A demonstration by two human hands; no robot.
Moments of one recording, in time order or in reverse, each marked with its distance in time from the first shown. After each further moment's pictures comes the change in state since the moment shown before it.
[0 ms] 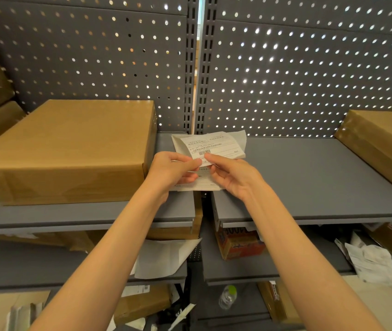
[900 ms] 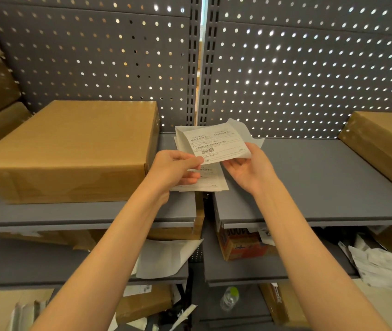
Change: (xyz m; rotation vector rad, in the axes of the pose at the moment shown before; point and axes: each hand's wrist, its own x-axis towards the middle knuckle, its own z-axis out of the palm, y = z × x) left_hand -0.012 0.010 0.001 0.004 -0.003 0.003; right_hand 0.008 -0.016 -0.012 0.266 0.018 -0.105
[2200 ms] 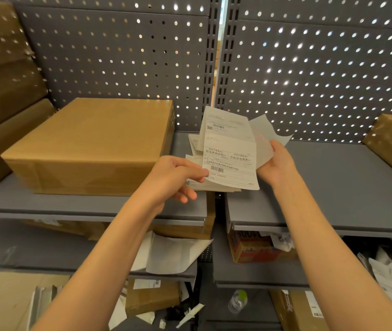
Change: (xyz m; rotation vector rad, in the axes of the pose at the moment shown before) left_hand -0.031 0.004 -0.021 0.153 -0.073 -0.034; right_hand 0.051 -0.013 -0.021 0.045 0.057 0.003
